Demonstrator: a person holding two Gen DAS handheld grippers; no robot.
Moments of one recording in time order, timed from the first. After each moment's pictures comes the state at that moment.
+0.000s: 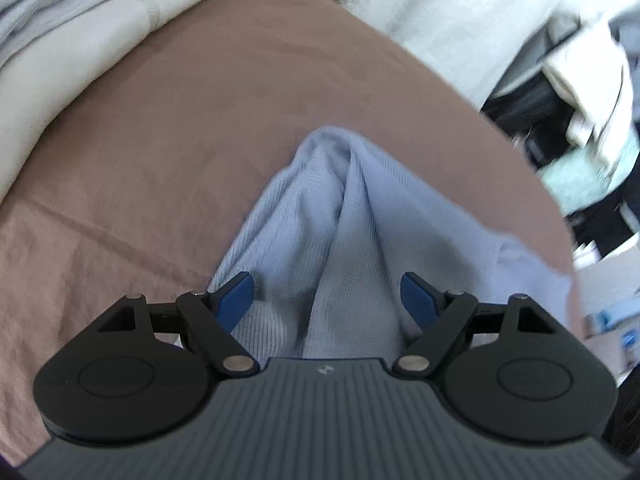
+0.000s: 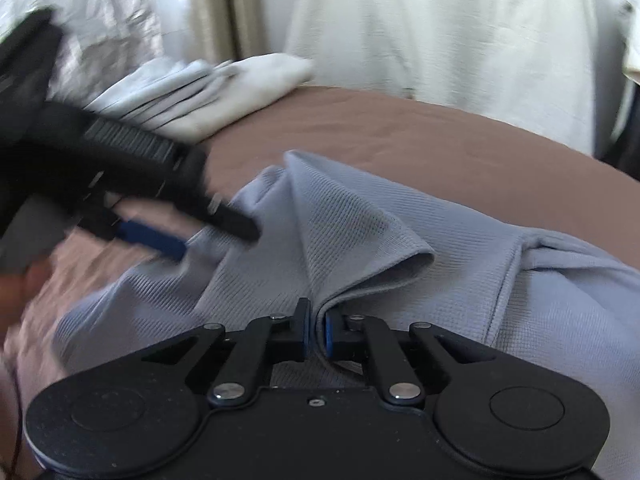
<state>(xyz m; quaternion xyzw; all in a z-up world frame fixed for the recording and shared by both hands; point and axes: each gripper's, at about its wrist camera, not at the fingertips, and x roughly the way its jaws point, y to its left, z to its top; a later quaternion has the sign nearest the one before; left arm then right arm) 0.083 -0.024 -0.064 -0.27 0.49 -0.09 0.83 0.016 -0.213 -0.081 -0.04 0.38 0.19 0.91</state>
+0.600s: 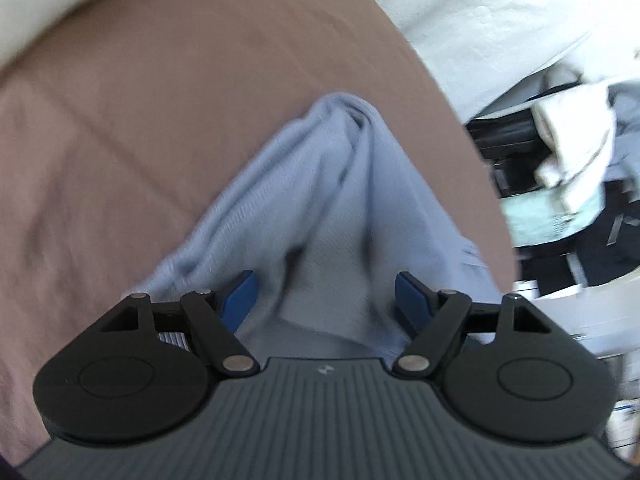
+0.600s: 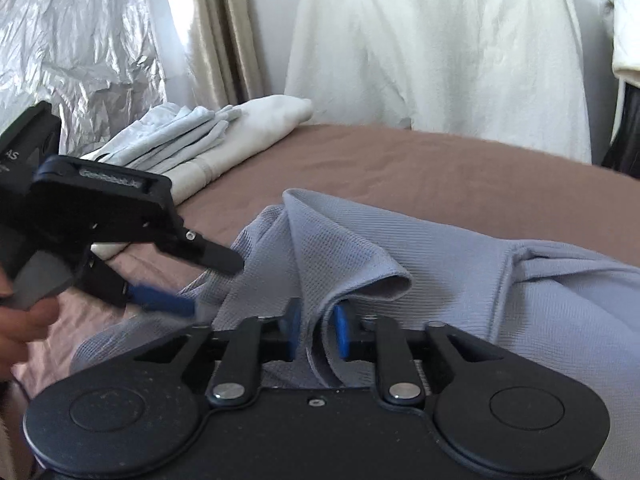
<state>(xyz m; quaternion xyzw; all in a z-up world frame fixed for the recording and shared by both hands) 0.058 -0.004 -0.094 -0.40 0.49 -0.12 0.76 0.009 -0.219 -0.084 -0.01 0.32 0.19 0.93</state>
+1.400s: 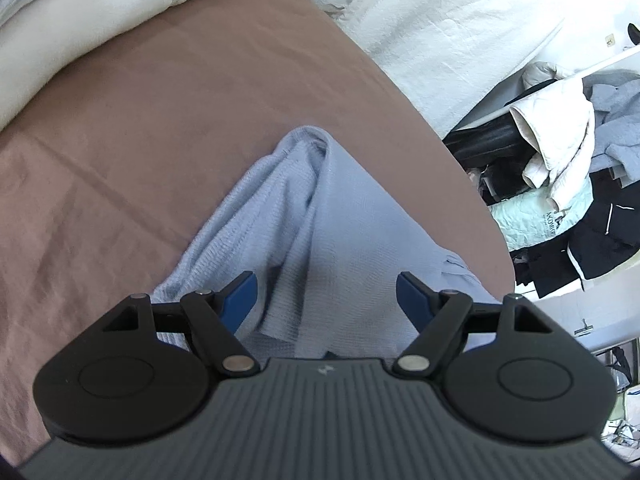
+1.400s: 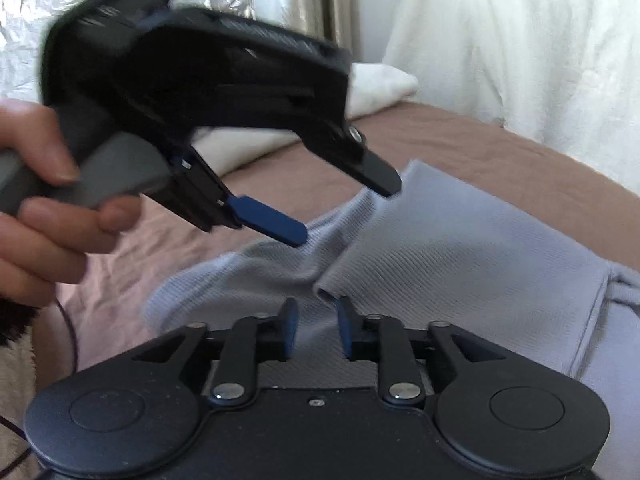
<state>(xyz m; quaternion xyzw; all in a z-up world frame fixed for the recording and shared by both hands) 0.061 -0.008 -0.070 -0.36 0.46 -0.12 0.80 -0.011 -0.173 -0.078 -0.08 0.34 0.29 0.89</state>
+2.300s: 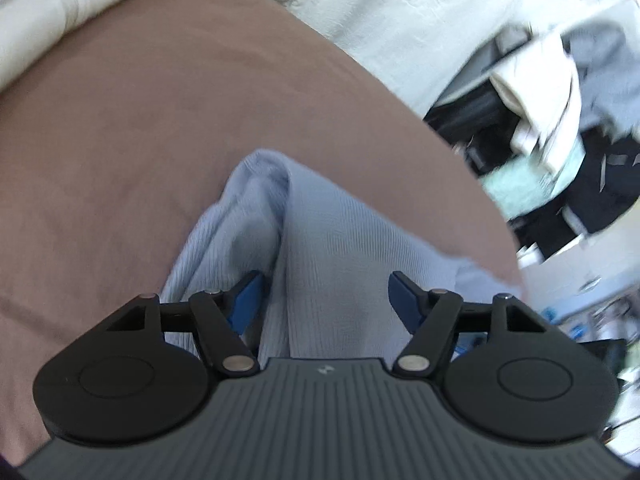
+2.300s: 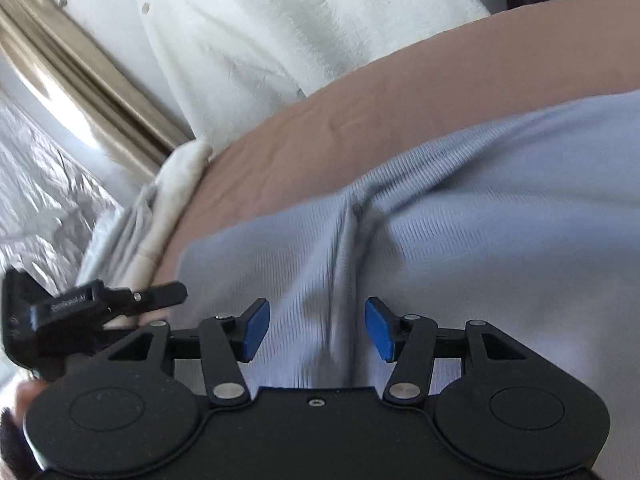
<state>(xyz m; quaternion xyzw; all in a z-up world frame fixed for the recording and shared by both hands) 0.127 -0.021 -0.096 -0.32 0.45 -0.19 0.81 0.046 -0.359 -0.105 0.30 0.38 0.12 0.87</state>
